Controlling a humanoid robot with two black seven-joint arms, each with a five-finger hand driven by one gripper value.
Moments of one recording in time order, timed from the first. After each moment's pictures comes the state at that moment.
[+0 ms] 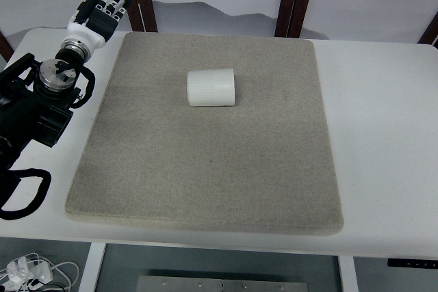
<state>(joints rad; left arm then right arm) -1.01 0.16 -0.87 -0.28 -0.38 -0.30 -0.07 0.00 0.00 -0.01 0.19 -0.03 -0.01 -0.03</state>
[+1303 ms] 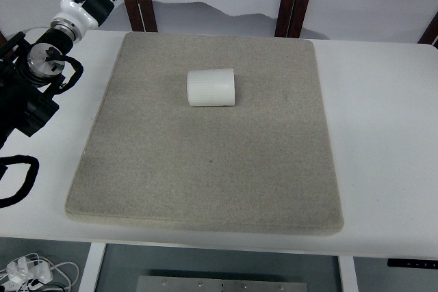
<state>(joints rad) -1.06 0.21 -0.86 -0.32 -0.02 -0.38 -0.09 0.00 0.00 -0.01 0.19 -0.03 -0.01 -0.03</state>
